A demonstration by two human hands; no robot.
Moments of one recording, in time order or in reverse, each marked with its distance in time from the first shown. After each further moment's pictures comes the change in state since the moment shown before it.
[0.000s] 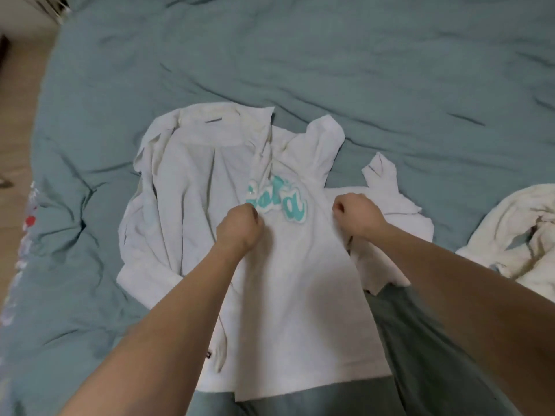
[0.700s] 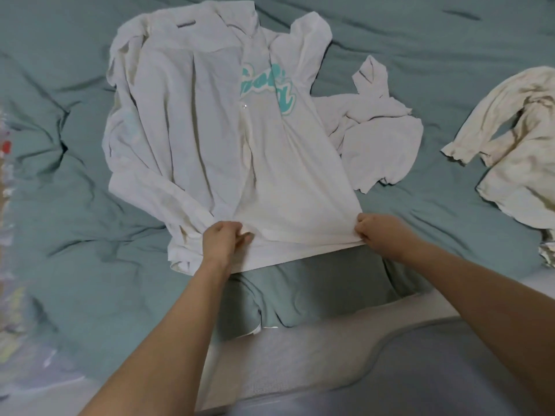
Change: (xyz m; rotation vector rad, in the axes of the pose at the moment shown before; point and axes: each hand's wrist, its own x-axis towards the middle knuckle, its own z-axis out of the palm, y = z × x) left_hand -0.164 -0.094 0.108 -1.132 0.003 -0.593; right_hand -0.200 0.078 0.106 -0.550 -0.369 -0.261
